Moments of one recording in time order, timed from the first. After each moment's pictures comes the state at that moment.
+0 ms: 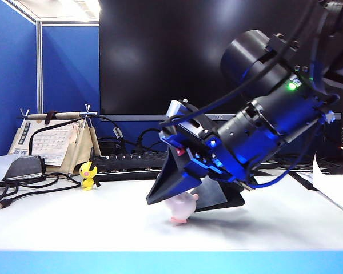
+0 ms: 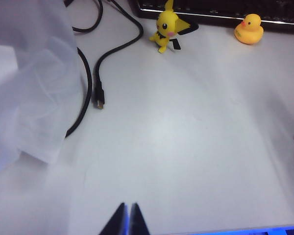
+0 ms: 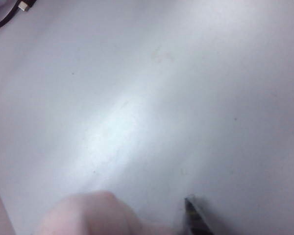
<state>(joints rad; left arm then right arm) -0.77 0.01 0.12 -0.59 -0.45 -0.51 0.67 1.69 0.67 0.29 -0.38 0.25</state>
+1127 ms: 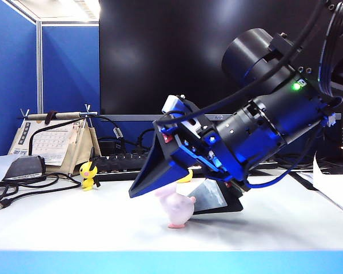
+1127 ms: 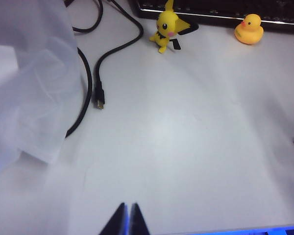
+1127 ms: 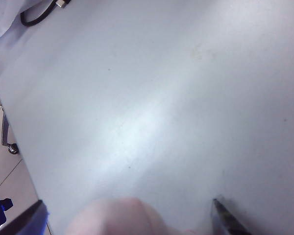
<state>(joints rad) -0.77 0.01 0.12 -0.59 -0.45 -0.51 0.67 1.69 0.65 0.33 -0.44 0.26</state>
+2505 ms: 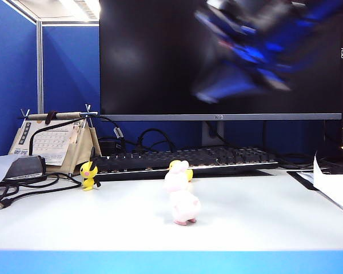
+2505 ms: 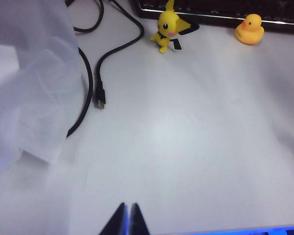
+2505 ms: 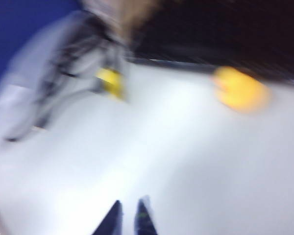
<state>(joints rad) -0.77 0.01 0.12 -0.59 -0.45 -0.51 0.49 1.29 0.77 0.01 -0.31 0.21</state>
